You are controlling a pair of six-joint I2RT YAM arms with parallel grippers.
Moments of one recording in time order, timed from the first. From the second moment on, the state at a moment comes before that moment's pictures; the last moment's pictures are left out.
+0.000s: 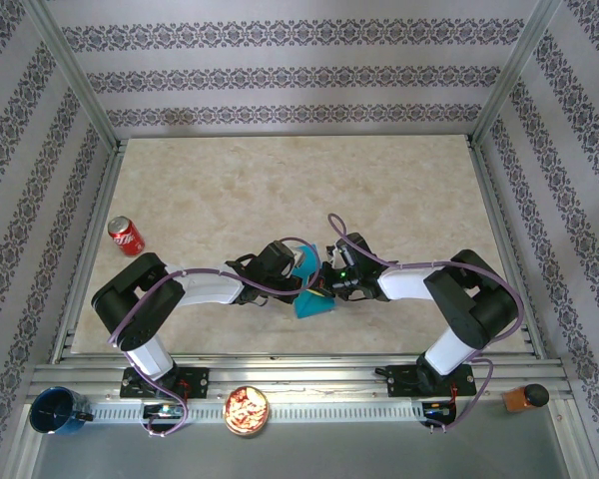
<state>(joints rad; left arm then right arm) -0.79 1.68 0.76 -0.03 0.14 -0.43 0.61 1.62 0.57 0.20 -0.57 1.00</state>
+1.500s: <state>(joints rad) -0.79 1.68 0.76 -0.03 0.13 -0.43 0.54 1.64 0.53 0.24 -0.51 1.03</state>
